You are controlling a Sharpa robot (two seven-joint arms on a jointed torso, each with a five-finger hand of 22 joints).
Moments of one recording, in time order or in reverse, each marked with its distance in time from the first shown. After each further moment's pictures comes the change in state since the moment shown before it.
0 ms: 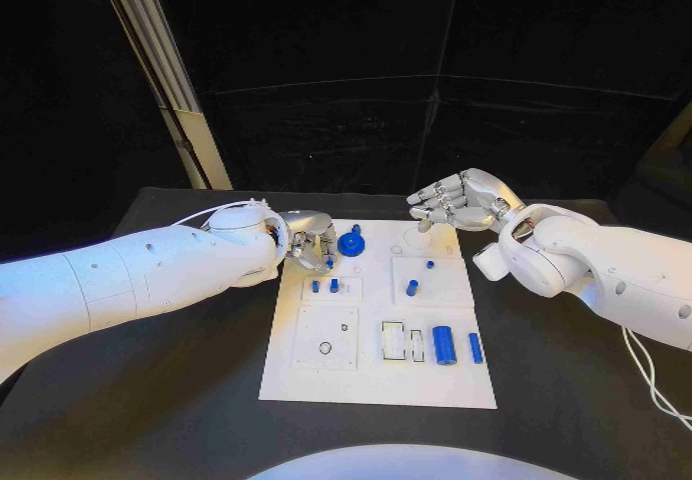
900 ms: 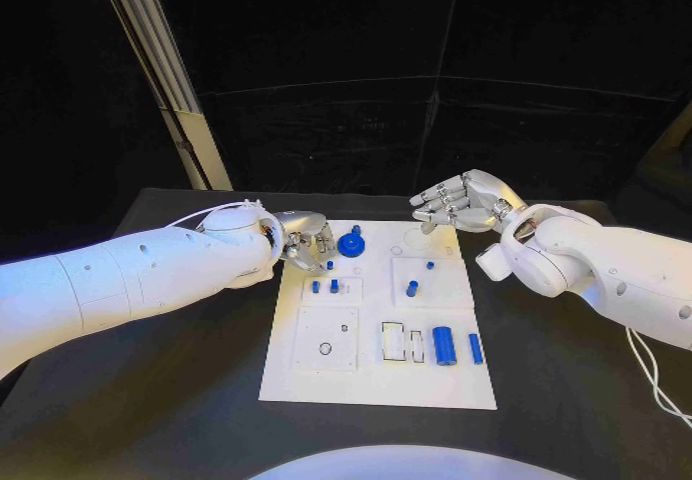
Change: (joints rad) left arm -0.001 -0.021 0.000 0.006 0.005 -0.007 -0.001; left_hand -0.028 -0.028 -0.042 -0.027 -0.004 -0.141 0.037 -0.138 -0.006 -0.079 0.036 -0.071 0.000 0.000 0.015 0.000 -0.036 0.000 -0.010 0.017 -0.012 -0.008; right arm 0.000 -0.005 0.000 -0.014 -0.029 0.001 -0.013; right_hand 0.017 -0.004 0.003 -0.031 -0.027 -0.003 0.003 0.000 0.001 -0.031 0.002 0.000 -0.003 0.012 0.001 0.004 -0.002 0.000 0.022 0.003 -0.009 -0.005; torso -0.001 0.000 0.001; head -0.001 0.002
